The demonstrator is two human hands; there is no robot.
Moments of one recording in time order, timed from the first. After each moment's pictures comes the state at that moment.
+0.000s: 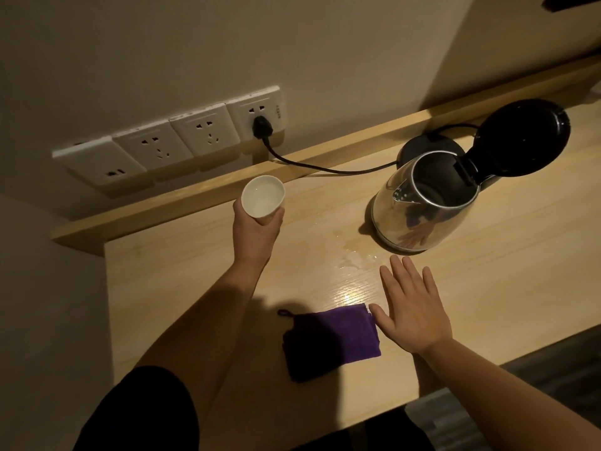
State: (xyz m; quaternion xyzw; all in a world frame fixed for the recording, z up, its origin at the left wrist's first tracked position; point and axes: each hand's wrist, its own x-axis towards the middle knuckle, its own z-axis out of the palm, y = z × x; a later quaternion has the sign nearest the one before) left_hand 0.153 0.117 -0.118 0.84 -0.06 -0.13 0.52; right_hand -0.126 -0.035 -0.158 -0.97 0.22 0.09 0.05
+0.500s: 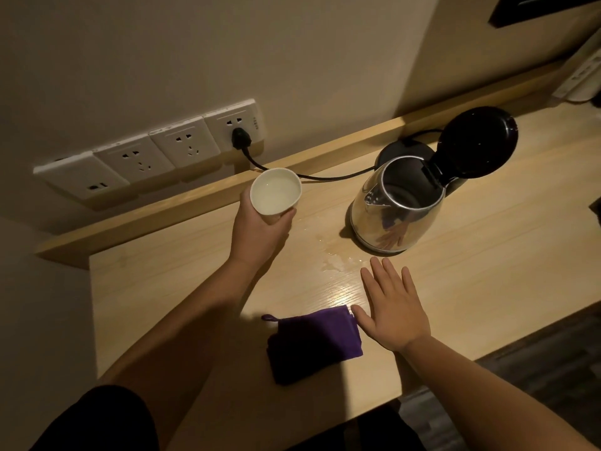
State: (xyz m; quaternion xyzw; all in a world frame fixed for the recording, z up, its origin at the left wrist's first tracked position) left_hand 0.124 0.086 -0.056 0.85 -0.16 -0.15 0.48; right_hand -0.125 -0.034 -0.150 -0.97 0.23 0.10 0.08
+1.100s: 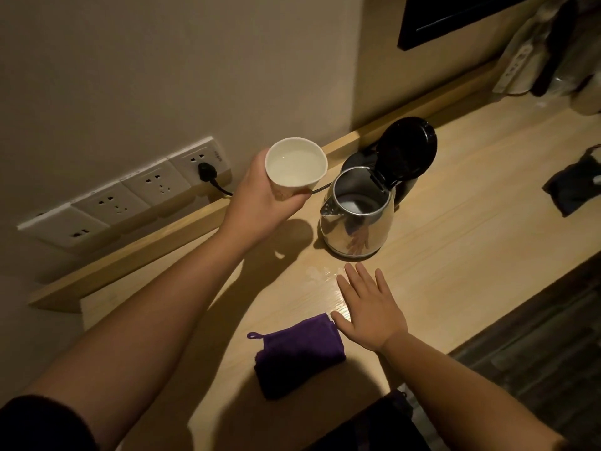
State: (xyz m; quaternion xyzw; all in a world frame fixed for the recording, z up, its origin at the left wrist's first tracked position) left_hand 0.103 0.019 0.049 0.83 -0.38 -0.14 0.38; right_hand -0.126 -0.035 -0.146 -0.96 0.22 0.11 0.11
